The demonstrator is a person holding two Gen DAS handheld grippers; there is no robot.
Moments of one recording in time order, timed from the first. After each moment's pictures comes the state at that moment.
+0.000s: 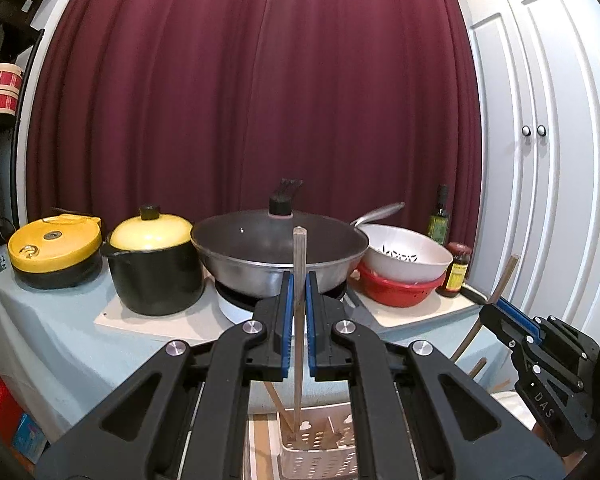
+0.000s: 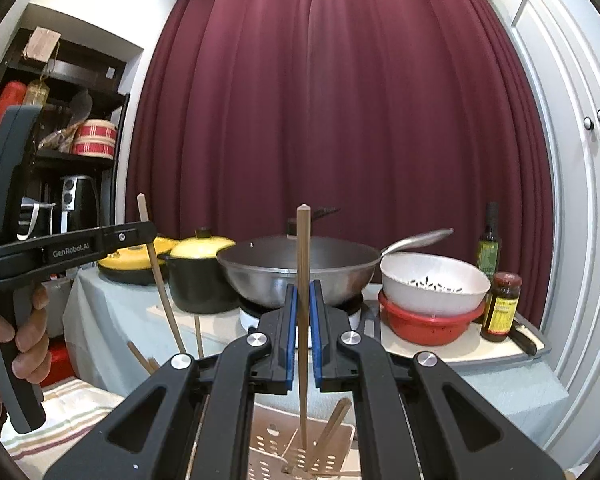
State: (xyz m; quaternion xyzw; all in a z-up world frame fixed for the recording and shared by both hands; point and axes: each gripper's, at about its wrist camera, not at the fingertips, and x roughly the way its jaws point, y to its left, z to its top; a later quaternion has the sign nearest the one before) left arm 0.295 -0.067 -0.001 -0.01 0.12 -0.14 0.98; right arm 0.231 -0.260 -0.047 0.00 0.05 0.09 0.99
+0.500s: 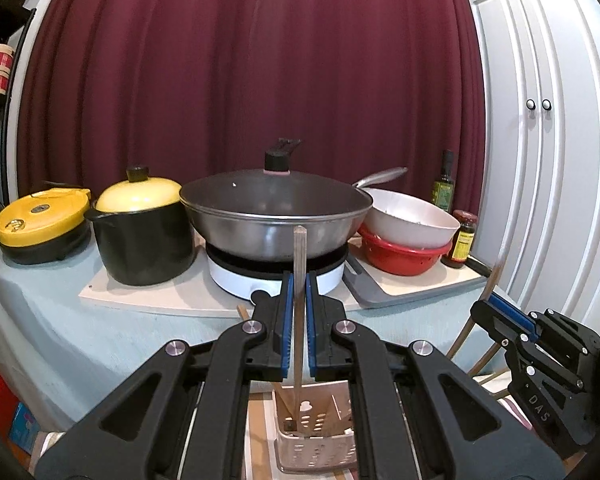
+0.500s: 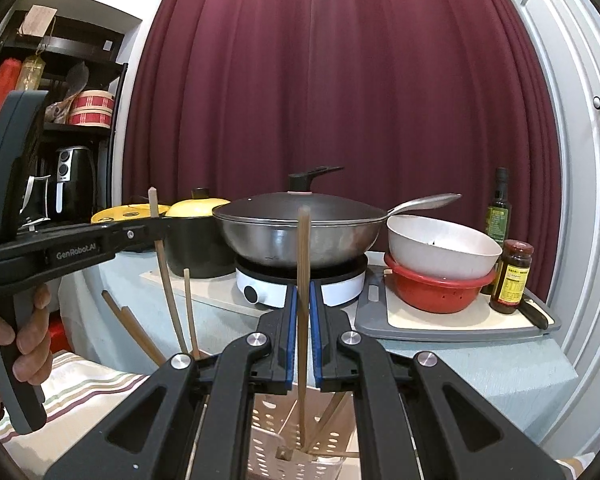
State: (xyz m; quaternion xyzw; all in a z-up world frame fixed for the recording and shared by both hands) left arm 0.315 -0.072 -0.041 0.00 0.17 -0.15 0.98; right arm 0.249 -0.254 -0.078 -0.01 0.09 0.09 0.99
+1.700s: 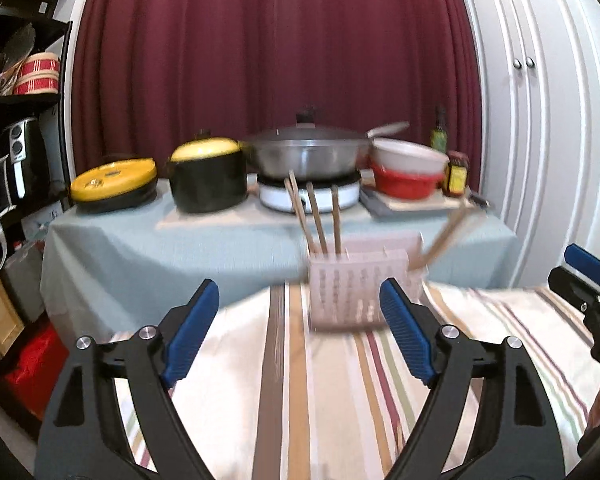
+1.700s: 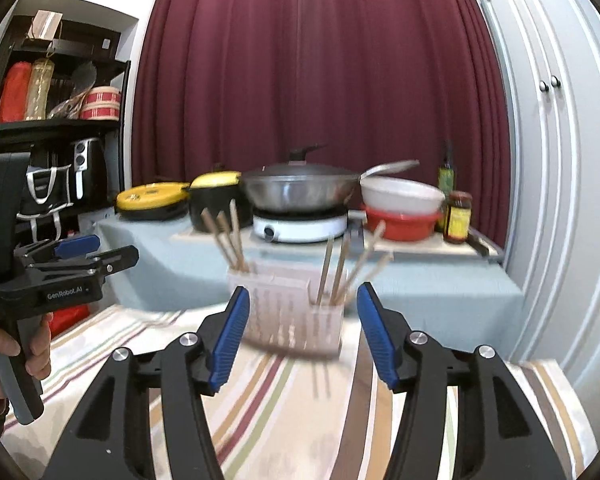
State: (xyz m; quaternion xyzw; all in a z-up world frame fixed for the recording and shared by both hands) left arm 0.117 -0.034 -0.084 0.04 0.21 -0.08 0.97; right arm 0.054 -0.265 -0.100 0.01 0.15 0.07 0.99
